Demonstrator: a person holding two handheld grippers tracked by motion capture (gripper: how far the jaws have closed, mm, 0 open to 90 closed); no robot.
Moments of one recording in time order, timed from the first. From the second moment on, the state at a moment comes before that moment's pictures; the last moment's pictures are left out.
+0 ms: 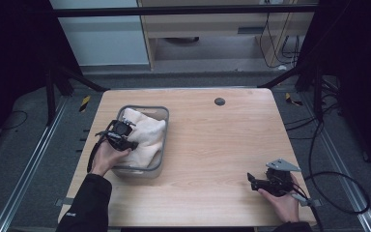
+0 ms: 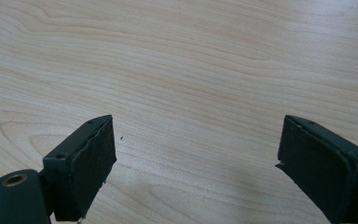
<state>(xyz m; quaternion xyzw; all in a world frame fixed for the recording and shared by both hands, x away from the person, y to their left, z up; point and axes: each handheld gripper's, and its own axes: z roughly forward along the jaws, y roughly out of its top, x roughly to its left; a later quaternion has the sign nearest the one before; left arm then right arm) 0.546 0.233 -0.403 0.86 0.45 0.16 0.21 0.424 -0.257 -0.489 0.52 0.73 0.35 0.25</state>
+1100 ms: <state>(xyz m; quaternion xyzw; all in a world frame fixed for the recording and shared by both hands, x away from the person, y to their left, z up) 0.504 0.230 -0.276 0.83 0.41 0.21 0.30 0.424 -0.257 -0.489 0.52 0.74 0.35 0.24</state>
